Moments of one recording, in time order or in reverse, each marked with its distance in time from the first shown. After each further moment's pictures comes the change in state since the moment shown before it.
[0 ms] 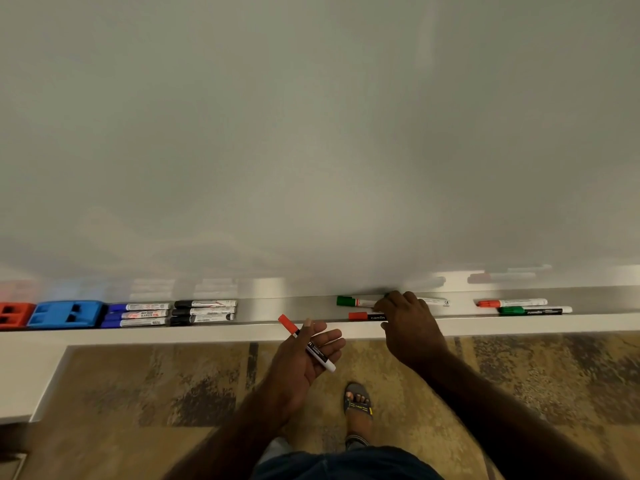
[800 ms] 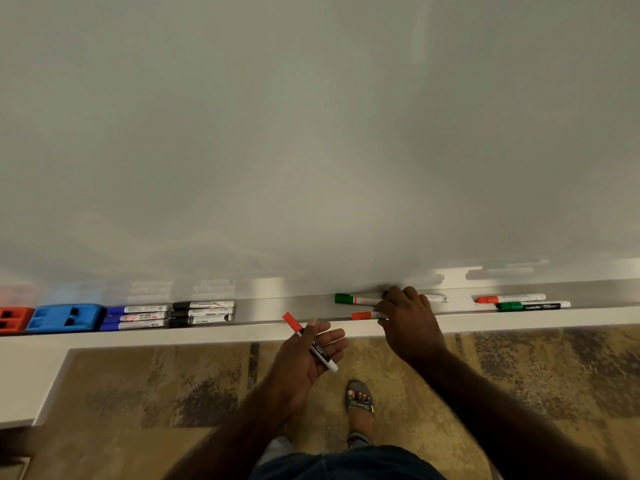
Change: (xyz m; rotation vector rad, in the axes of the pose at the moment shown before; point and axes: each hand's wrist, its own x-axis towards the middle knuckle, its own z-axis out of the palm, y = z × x) left_hand 0.007 -0.007 0.001 0.054 -0.051 -0.001; right_hand -0.001 0.002 -0.001 -0.016 0.087 0.024
